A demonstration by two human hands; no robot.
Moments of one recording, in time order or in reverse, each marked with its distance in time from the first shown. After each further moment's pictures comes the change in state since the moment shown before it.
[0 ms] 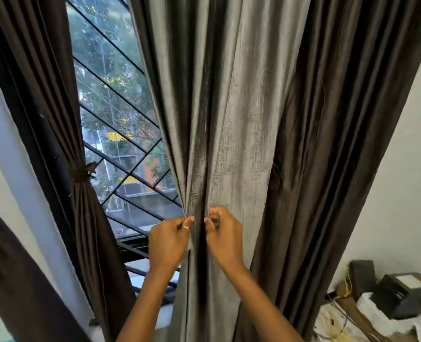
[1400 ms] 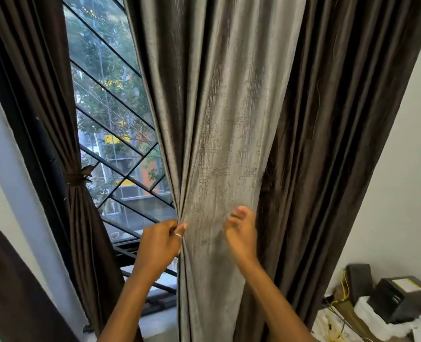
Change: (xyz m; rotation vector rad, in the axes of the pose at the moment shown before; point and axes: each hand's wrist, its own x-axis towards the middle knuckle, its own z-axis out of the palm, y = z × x) left_hand 0.004 -0.009 -0.015 0.003 -0.133 0.079; right_hand 0.016 0.031 -0.028 0.283 0.025 0.352
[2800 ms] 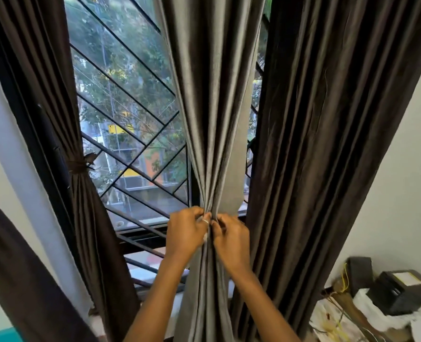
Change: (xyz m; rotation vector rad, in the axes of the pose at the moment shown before) left_hand 0.000 0.045 0.034 -0.059 0.033 -0.030; right_hand -0.030 0.014 0.011 -0.442 -0.022 -0.406
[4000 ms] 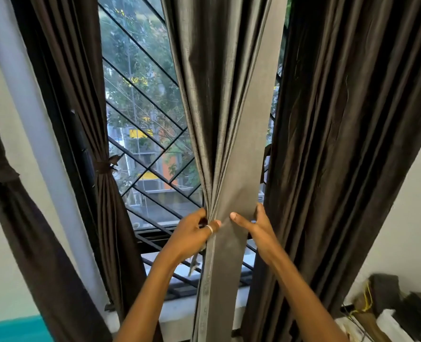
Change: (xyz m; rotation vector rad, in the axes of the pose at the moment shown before) left_hand -0.009 0.002 -0.040 -0.351 -0.375 -0.157; right_hand 0.042 0.027 -0.029 0.788 -0.312 0.424
